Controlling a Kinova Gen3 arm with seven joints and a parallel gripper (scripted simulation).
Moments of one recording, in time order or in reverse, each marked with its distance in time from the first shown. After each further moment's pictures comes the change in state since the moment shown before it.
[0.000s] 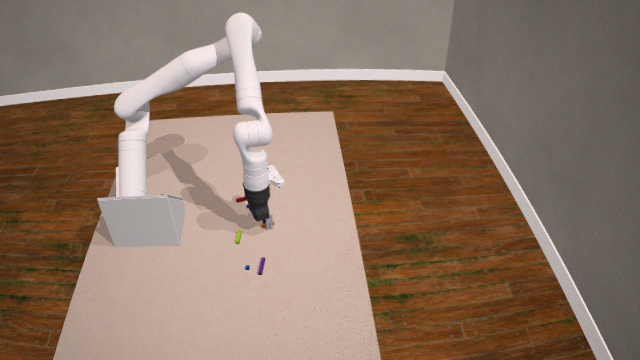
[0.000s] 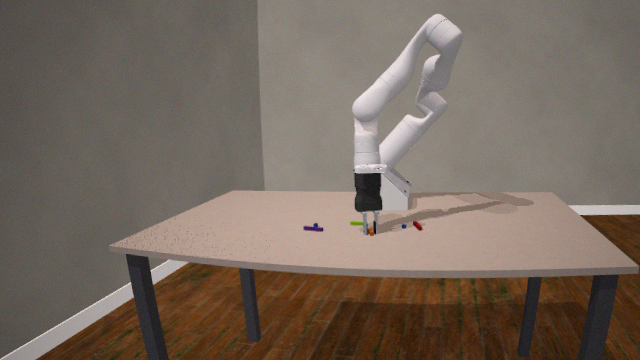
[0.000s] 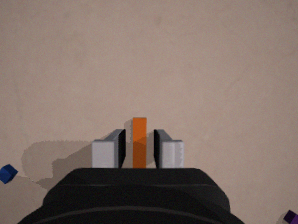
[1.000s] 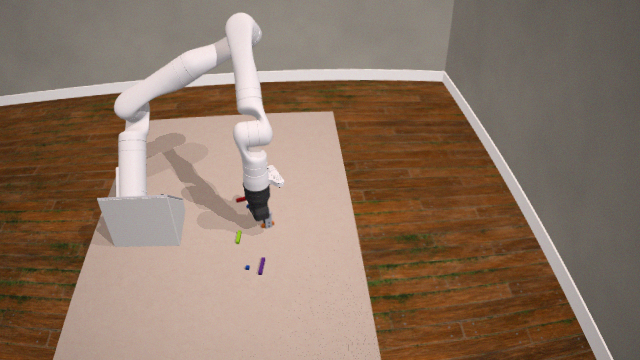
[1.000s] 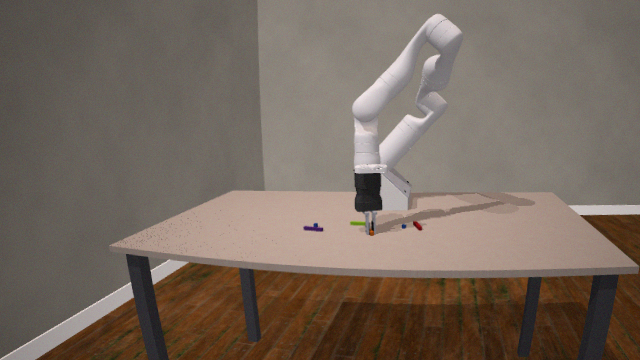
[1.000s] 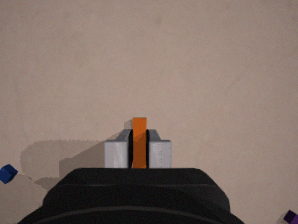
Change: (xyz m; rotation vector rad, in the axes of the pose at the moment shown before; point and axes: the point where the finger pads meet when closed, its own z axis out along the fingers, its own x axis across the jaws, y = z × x) arm 0.000 0.000 0.000 0.000 0.000 0.000
